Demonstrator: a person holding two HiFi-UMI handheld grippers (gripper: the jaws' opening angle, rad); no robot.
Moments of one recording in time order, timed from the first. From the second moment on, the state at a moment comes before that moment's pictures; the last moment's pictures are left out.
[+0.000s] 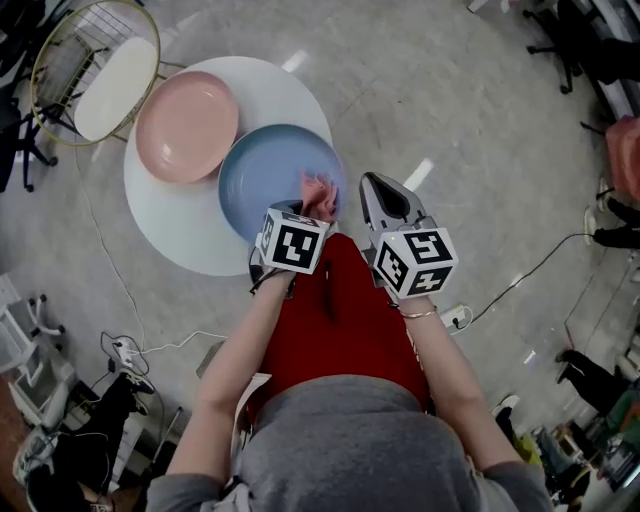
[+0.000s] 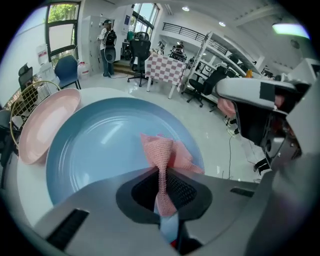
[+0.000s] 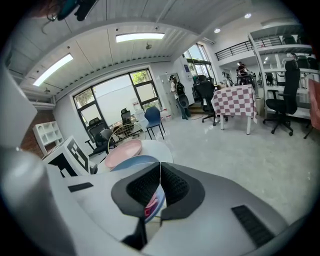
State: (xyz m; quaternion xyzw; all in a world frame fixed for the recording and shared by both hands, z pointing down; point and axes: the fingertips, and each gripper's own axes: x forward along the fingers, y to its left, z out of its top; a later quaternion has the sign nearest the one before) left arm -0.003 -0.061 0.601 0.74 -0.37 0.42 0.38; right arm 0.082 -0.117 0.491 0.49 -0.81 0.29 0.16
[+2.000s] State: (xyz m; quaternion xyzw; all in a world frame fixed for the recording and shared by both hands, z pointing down) left arm -0.030 -0.074 0.535 0.77 -0.39 0.32 0.39; right arm 0.073 -0.102 0.474 0.53 -0.79 0.27 0.16
